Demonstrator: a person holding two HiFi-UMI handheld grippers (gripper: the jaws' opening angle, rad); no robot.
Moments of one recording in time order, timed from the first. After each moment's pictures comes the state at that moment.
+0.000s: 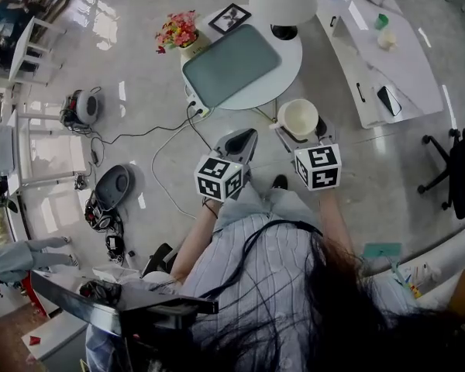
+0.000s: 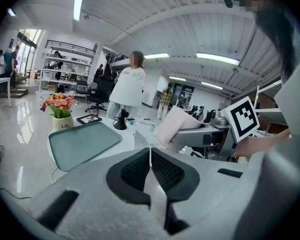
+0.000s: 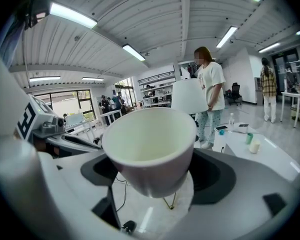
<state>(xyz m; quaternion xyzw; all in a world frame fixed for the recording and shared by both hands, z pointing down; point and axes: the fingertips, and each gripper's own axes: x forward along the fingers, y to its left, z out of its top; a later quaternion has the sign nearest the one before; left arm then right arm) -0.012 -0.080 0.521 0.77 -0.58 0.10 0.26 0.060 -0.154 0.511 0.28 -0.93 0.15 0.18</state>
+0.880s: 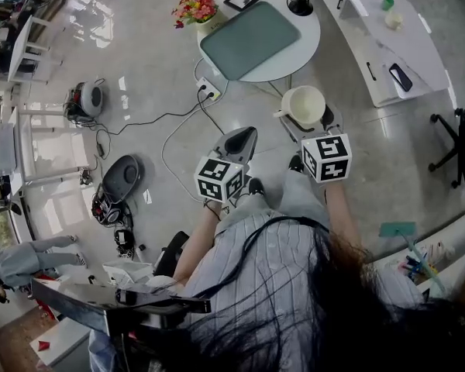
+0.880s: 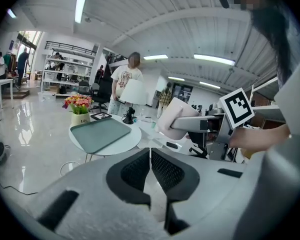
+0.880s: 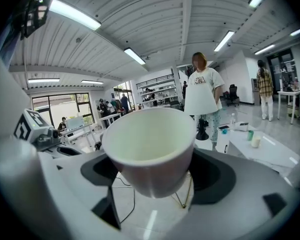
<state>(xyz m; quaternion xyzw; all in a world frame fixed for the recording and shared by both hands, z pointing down) -0.063 0.040 0.520 0.77 -0.58 0.11 0.26 0.016 -0.058 0.489 0.30 -0.93 0.15 0.15</state>
